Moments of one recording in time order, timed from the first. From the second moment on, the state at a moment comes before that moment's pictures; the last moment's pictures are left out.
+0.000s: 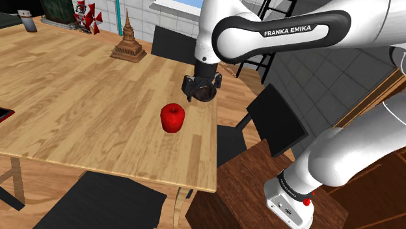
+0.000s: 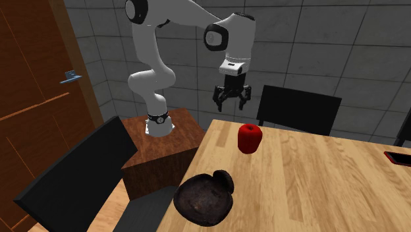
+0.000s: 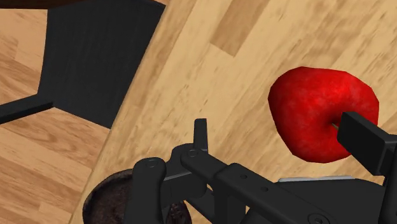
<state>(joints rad) 0.16 -0.17 0.34 -2.16 0.02 1.95 0.63</state>
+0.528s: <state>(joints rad) 0.20 0.08 0.41 -1.94 -0.11 2.01 0.81</state>
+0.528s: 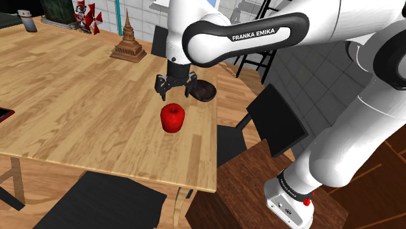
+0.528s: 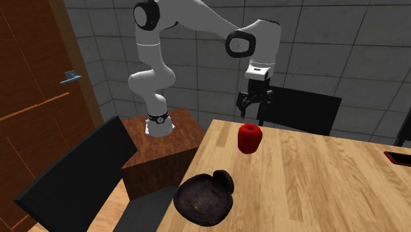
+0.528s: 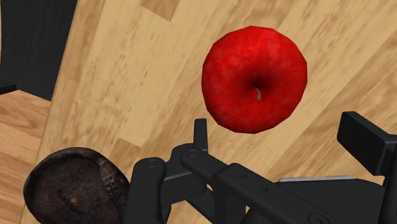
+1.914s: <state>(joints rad) 0.20 0.12 0.40 -1.99 -0.13 2.10 0.83</state>
